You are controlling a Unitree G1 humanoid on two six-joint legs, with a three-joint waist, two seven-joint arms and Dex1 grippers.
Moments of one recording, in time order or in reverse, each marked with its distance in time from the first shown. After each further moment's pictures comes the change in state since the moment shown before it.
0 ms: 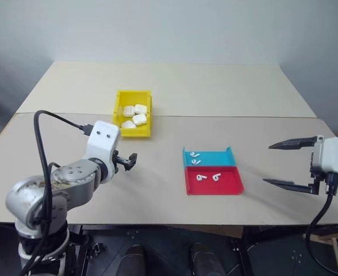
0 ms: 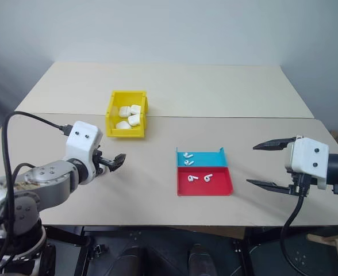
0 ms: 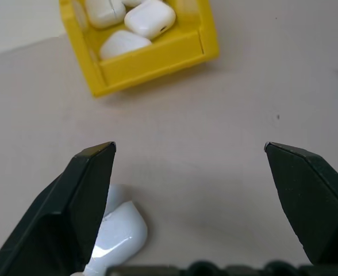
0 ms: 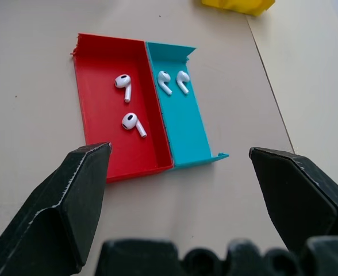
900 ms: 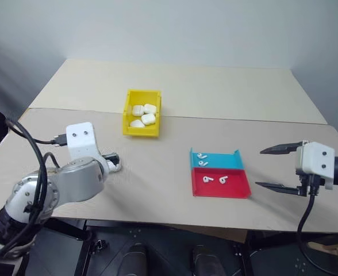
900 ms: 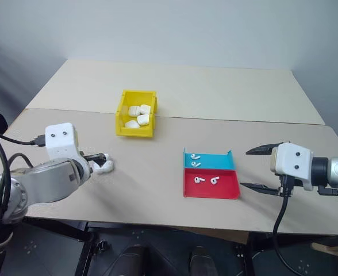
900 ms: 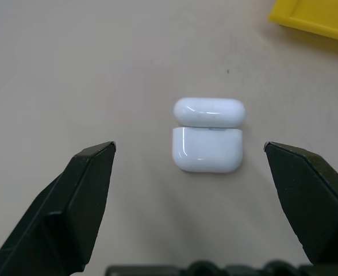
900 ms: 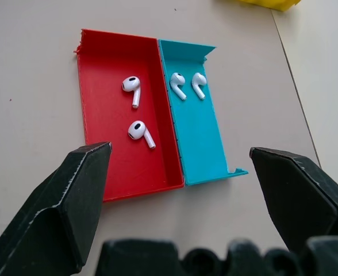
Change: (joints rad) left arm 0.046 0.522 -0.422 0.133 -0.869 -0.851 0.913; right arm 0.024 0.003 0.078 -0.012 -0.047 0.003 -0.056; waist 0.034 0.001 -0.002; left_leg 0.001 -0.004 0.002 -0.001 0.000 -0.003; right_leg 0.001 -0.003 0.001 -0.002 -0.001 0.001
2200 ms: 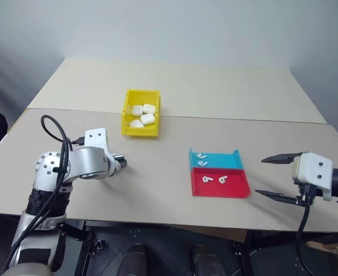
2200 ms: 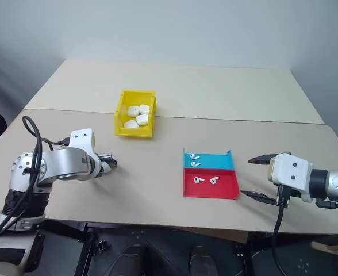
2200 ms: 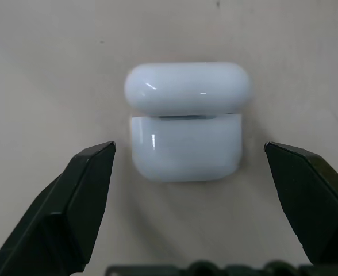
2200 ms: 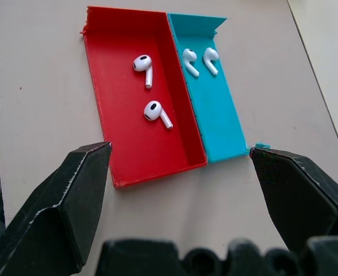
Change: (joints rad) left arm -0.121 -0.223 0.111 0.442 0.002 0.382 -0.041; right arm 0.144 0.005 -0.050 -0.090 -0.010 0.050 -0.078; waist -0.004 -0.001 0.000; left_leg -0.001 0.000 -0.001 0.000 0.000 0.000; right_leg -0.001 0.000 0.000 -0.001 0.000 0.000
